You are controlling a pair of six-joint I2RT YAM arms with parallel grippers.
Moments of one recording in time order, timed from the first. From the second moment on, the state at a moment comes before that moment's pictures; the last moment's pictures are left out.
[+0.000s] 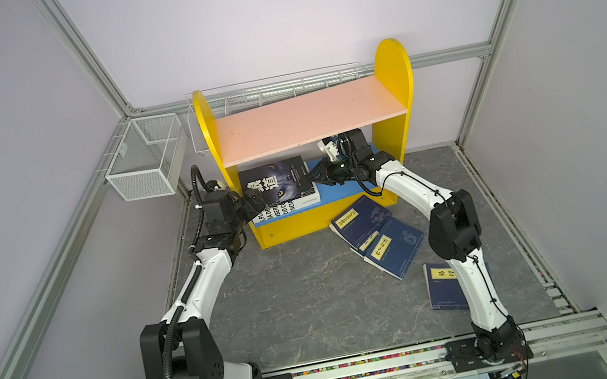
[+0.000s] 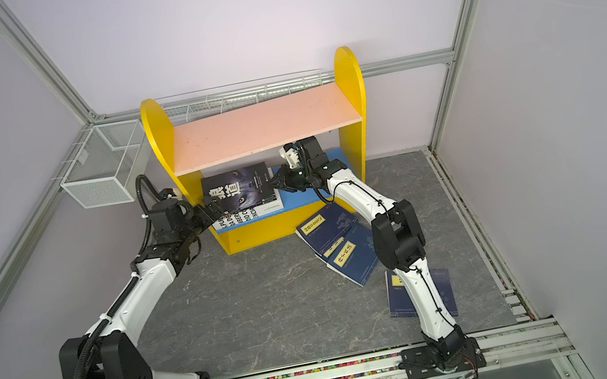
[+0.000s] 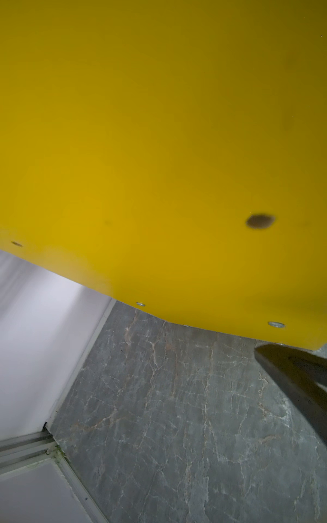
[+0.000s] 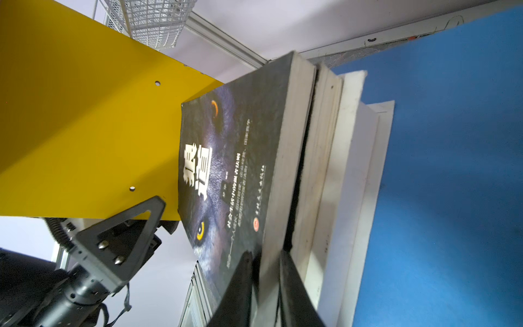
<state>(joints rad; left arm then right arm) -0.14 1.42 1.07 -0.07 0.07 -0.53 0.49 2.28 2.15 -0.41 -0.67 0.69</state>
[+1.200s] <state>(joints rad) -0.66 0.79 0.48 -0.12 0.14 -0.85 0.50 1.45 1.17 -0.31 -0.39 0.43</state>
